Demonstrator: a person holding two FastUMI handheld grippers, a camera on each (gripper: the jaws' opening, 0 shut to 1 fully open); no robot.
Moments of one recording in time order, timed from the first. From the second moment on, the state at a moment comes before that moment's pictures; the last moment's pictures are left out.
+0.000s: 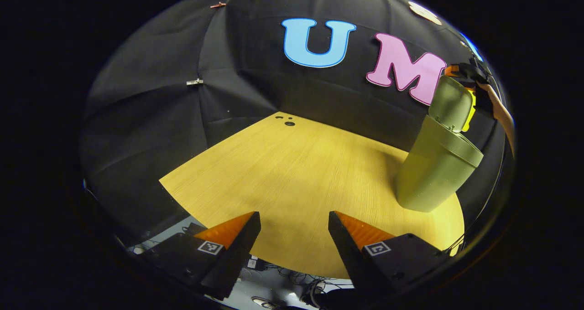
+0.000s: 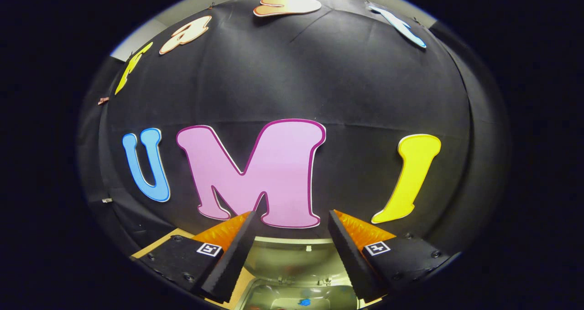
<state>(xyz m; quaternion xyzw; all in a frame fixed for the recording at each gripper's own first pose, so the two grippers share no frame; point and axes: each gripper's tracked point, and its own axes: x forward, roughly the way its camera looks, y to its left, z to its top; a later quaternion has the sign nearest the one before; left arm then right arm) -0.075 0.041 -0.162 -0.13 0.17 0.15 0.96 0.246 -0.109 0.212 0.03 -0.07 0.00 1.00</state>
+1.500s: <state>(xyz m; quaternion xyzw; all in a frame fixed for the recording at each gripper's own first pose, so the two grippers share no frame) -0.024 0.026 -0.127 0.00 0.14 -0.08 0.99 0.111 -0.101 0.038 0.04 0.03 -0.03 1.00</state>
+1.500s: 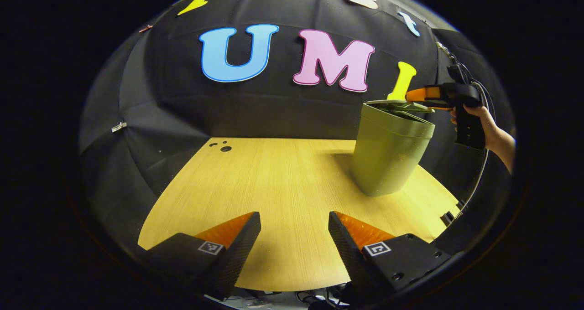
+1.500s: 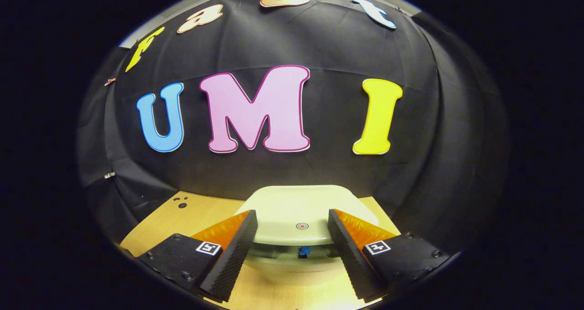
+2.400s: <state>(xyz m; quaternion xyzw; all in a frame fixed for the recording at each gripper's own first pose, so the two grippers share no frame) -0.015 0.033 -0.142 -0.04 0.15 -0.08 0.98 0.120 -0.094 0.004 0.03 0.05 -0.05 1.00</state>
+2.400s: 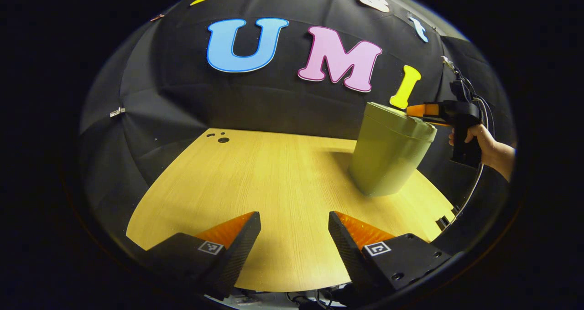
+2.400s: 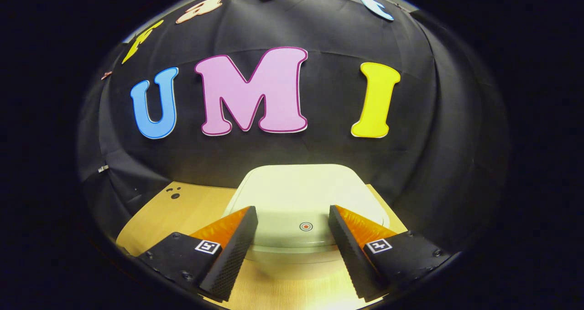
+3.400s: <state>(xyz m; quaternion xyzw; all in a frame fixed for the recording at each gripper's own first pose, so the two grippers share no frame) -0.027 0.023 -0.015 0.04 -0.01 -0.06 1.00 0.016 -0.020 0.056 0.03 -0.04 -0.01 1.00</state>
